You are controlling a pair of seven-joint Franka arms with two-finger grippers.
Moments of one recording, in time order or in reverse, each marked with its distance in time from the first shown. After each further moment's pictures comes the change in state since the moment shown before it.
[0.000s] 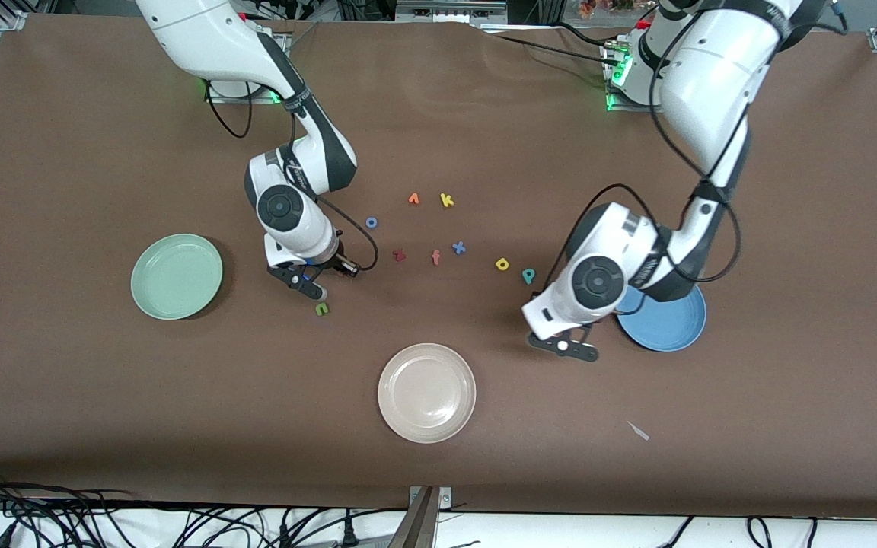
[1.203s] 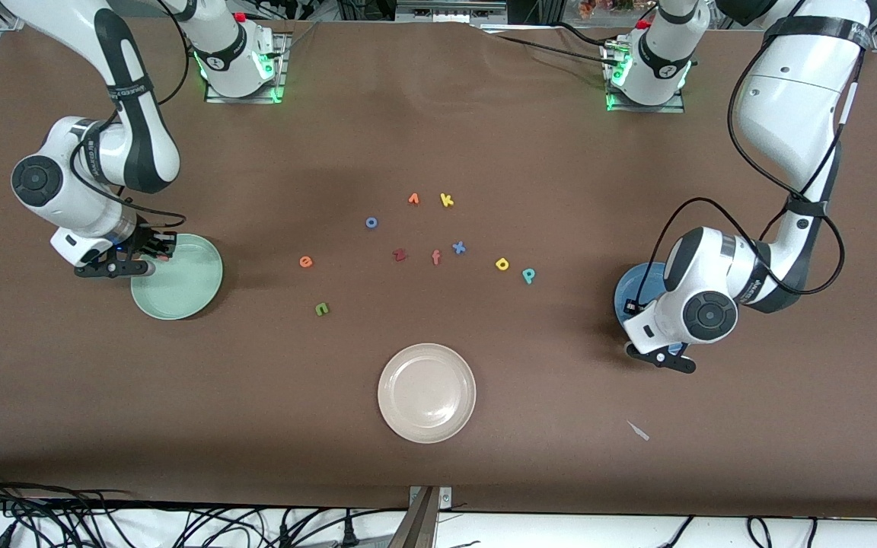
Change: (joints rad) left arm 0.230 -0.005 0.003 -0.160 0.076 0.063 0.205; right arm -0.067 -0.250 -0.511 -0.393 -0.036 0.122 -1.110
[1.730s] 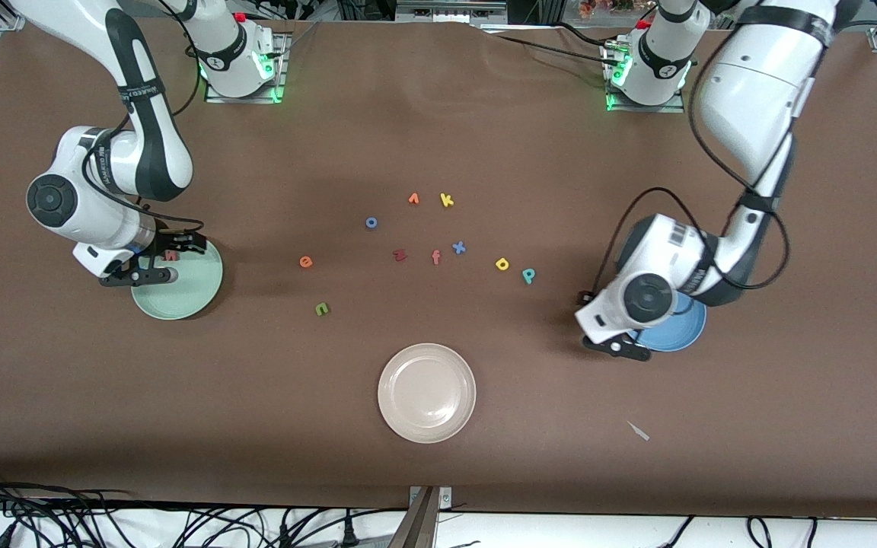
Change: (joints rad) left arm -0.151 -0.005 -0.024 0.002 0.000 -0.006 -0.276; right arm 0.017 0.011 0.095 0.133 0.087 -0.208 0.074
